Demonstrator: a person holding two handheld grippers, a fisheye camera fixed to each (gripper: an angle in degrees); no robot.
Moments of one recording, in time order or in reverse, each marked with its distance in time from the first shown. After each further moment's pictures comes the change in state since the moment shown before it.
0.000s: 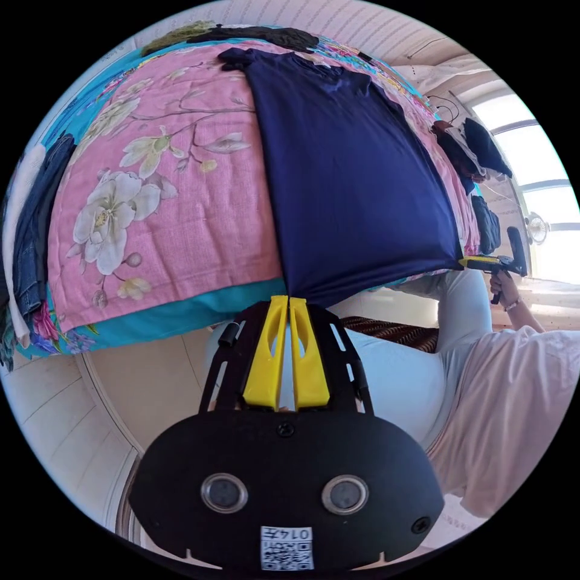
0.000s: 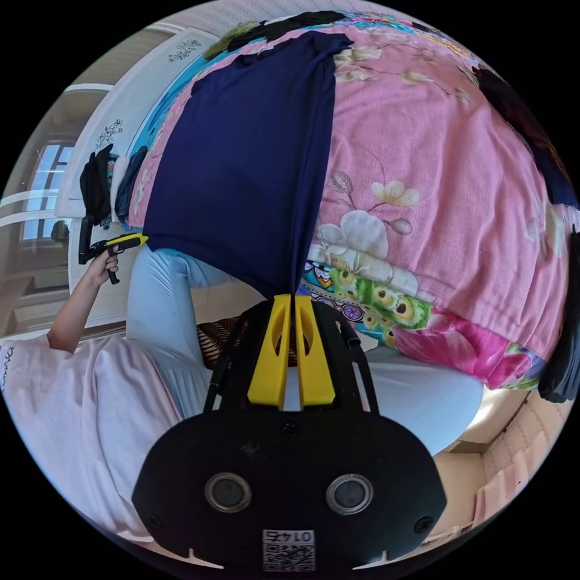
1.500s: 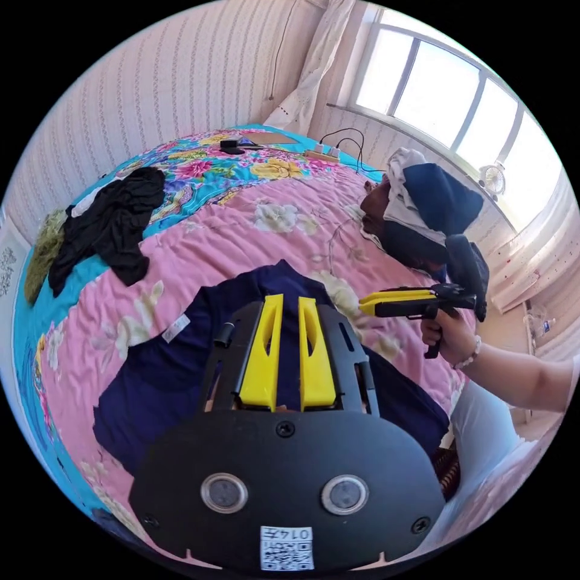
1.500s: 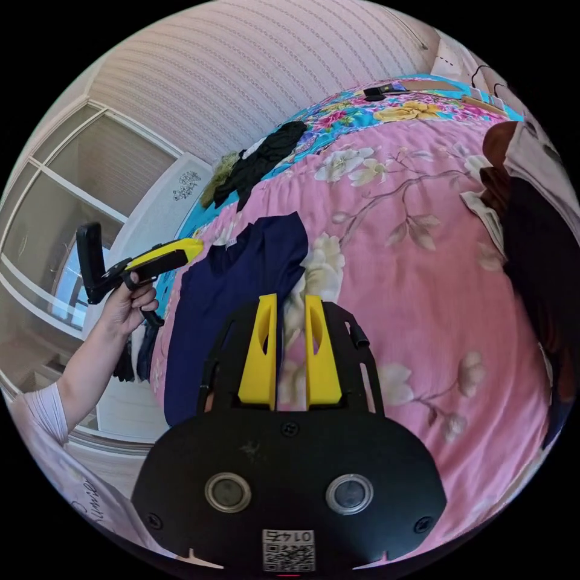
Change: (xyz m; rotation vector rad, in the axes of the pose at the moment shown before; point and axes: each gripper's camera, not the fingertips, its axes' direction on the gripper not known) left arm 0.294 -0.544 -0.036 0.360 -0.063 0.518; right arm 0.170 -0.205 -0.141 0.614 -0.194 0.150
